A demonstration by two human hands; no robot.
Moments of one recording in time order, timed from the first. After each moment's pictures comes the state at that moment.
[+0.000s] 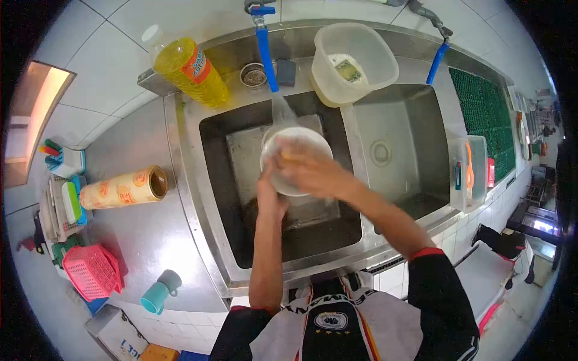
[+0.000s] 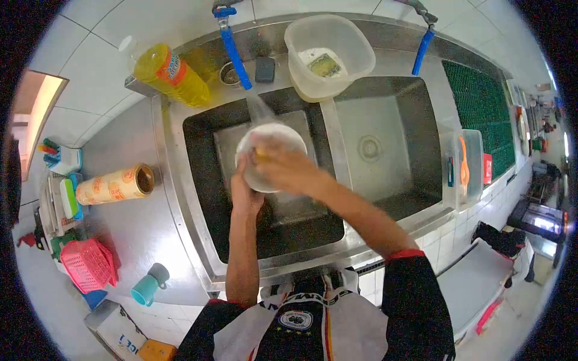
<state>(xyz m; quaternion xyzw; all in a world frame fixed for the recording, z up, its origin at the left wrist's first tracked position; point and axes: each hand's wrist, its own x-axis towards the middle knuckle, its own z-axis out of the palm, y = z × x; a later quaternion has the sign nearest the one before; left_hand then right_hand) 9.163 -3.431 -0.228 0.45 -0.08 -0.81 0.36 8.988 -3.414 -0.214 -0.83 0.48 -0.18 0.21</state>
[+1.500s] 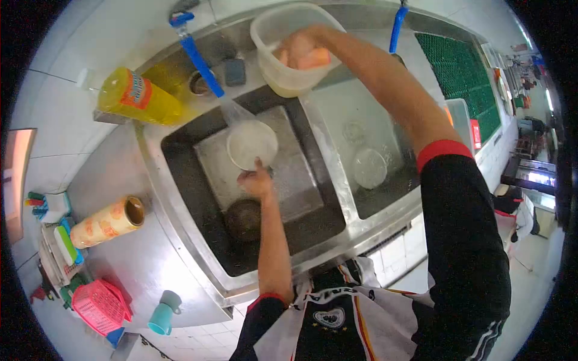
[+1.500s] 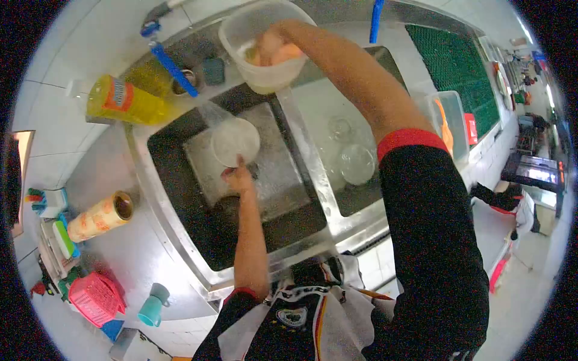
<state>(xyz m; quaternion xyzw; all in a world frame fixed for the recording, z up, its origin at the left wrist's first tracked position) 9.091 -3.398 -0.414 0.77 -0.42 -0.26 0.40 8.808 -3.602 -0.144 -0.56 0.62 0.18 0.52</state>
